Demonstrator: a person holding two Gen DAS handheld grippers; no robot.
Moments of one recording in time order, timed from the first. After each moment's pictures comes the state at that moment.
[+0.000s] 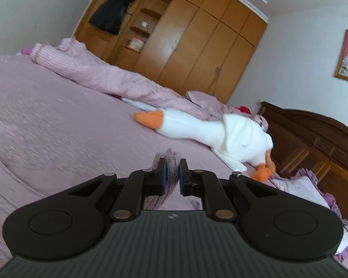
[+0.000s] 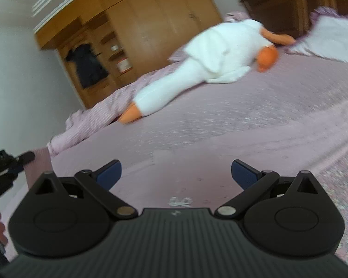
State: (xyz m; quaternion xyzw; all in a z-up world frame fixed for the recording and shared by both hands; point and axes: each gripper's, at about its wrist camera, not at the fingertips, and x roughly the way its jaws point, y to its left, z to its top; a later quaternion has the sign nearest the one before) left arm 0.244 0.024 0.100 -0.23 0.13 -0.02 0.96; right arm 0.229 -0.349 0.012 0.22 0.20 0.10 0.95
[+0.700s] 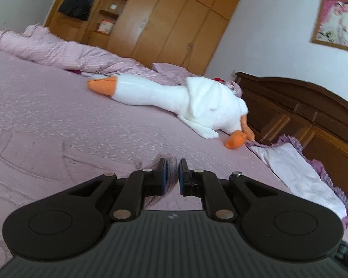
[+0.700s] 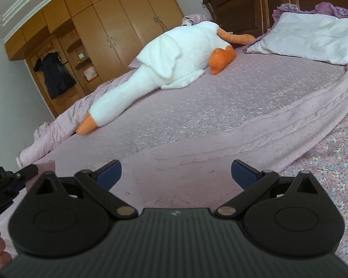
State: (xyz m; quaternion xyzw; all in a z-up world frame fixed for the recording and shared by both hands) left arm 0.279 -0.107 0.045 -0.19 0.16 -0.09 0.96; right arm 0.247 -0.417 -0.013 0.23 0.20 0.02 0.95
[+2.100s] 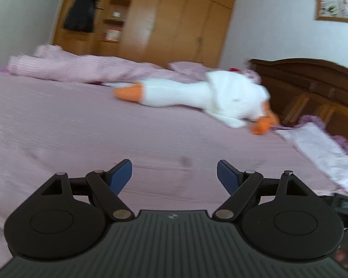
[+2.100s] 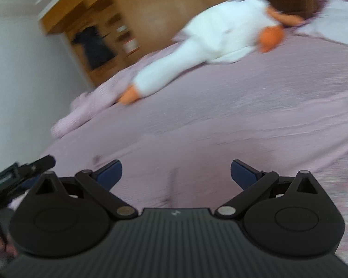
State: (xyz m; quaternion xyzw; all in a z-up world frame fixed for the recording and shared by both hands) left arm 0.246 -0.042 0.038 -0.11 0.18 -0.03 0.98; right arm 0.255 -0.374 -0.008 0.20 0.25 0.17 0.93
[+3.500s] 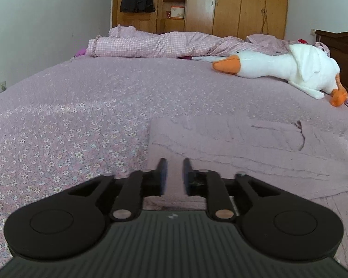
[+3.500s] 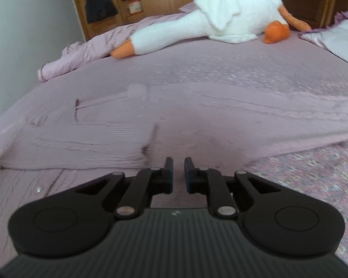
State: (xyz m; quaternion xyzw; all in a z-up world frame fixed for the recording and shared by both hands) left arm 0.189 0.084 0.023 -0.06 0.27 0.12 0.95; right arm 0.239 -0.367 -0.025 0.08 0.31 0.13 0.94
